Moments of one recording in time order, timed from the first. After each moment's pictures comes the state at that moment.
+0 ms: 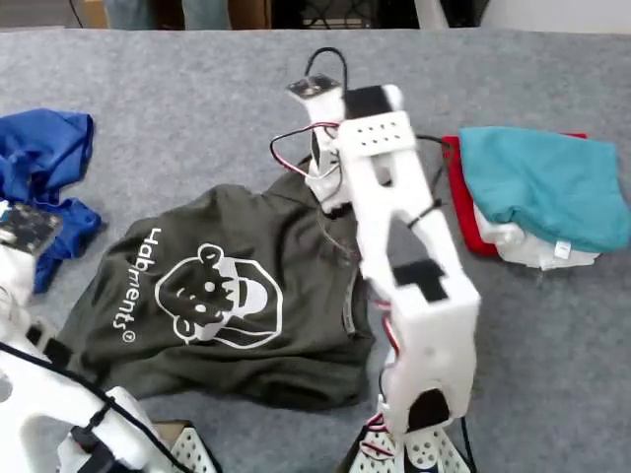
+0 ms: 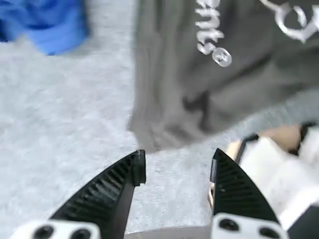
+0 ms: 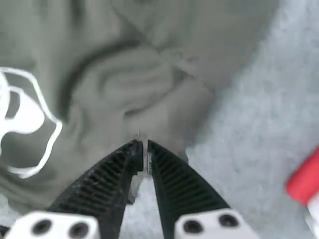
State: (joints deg) left arm -52.8 -41.5 28.4 99.9 -65.4; right arm -14.8 32.1 -29.8 100.6 12.5
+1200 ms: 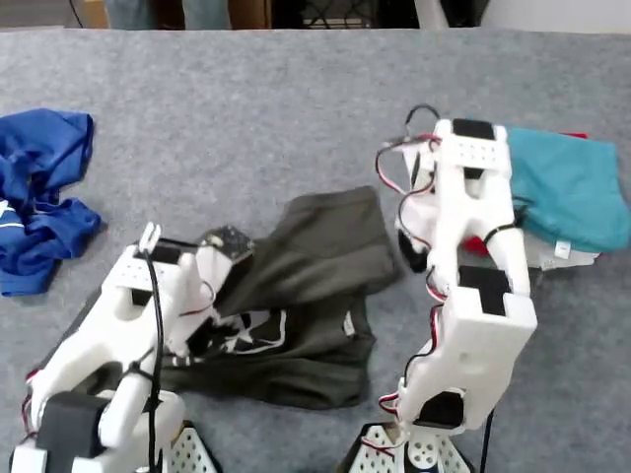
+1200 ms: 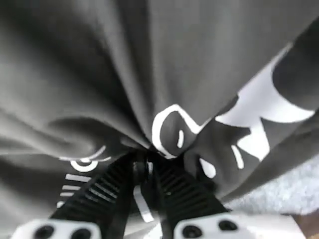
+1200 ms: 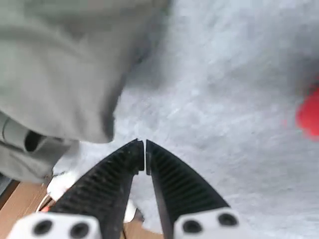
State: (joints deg) left arm 3.8 -21.5 59.5 69.2 -30.7; right arm 7.4 22.9 -8.1 100.6 28.3
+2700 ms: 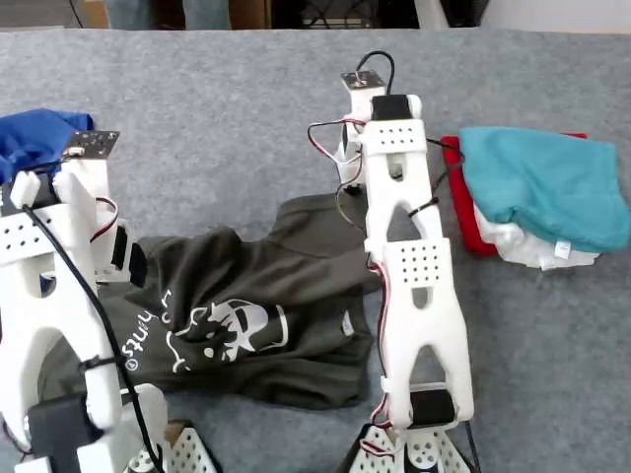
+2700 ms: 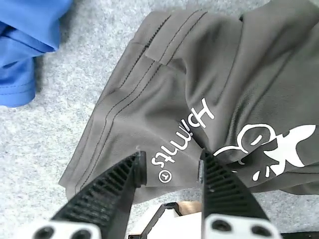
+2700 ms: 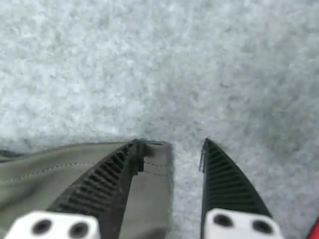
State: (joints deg) left arm -20.7 -20.7 20.3 95.8 -18.2; right arm -6.3 70.5 -75.7 100.6 3.8
